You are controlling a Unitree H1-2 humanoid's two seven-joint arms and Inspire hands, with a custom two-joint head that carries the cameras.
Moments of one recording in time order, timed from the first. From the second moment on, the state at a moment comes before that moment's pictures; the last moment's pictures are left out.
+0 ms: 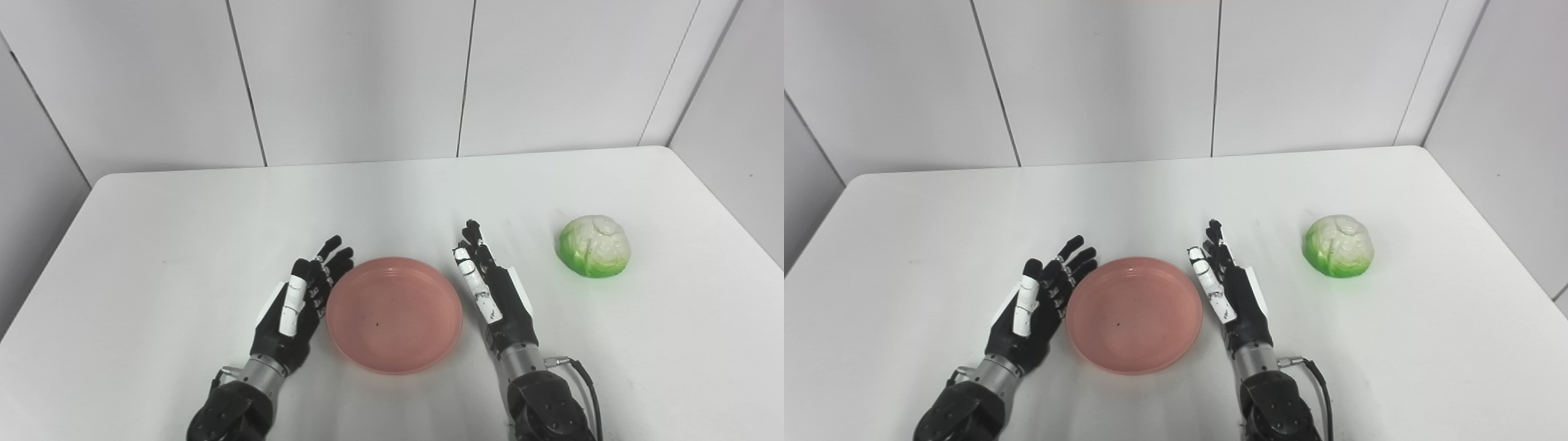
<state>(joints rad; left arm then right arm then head) -0.17 0.03 -0.08 0.11 -0.25 0.04 -0.31 -0.16 0.06 0.06 0.02 -0.02 0.01 0.01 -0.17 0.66</state>
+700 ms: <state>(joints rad) -0.16 -0.05 -0.08 0.11 -0.10 -0.04 -0.17 -0.19 -0.03 0.05 0.06 -0.13 -0.02 -0.02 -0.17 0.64</state>
